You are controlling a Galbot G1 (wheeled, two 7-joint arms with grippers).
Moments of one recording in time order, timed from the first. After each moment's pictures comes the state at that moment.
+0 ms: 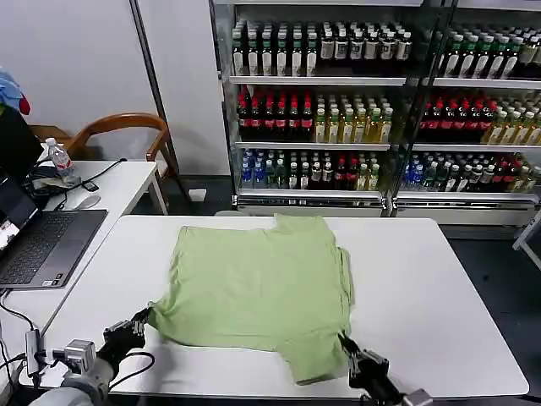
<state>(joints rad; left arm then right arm) 1.55 -1.05 -0.69 -2.02 -0.52 0.43 0.01 -1.60 0.95 0.32 2.14 0.44 -0.15 0.12</state>
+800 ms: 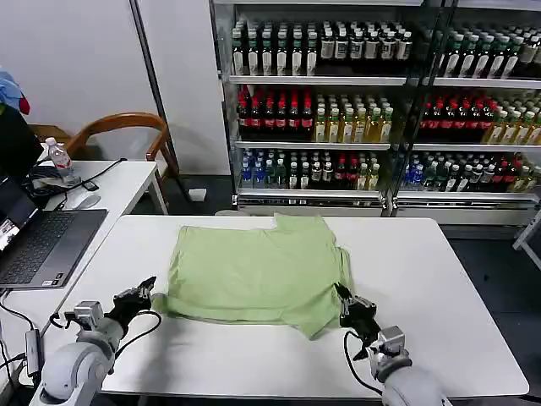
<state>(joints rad) 1.27 -1.05 -0.61 -1.82 -0.62 0.44 0.01 -1.24 1.05 0.22 1.90 0.33 -0.21 0.13</state>
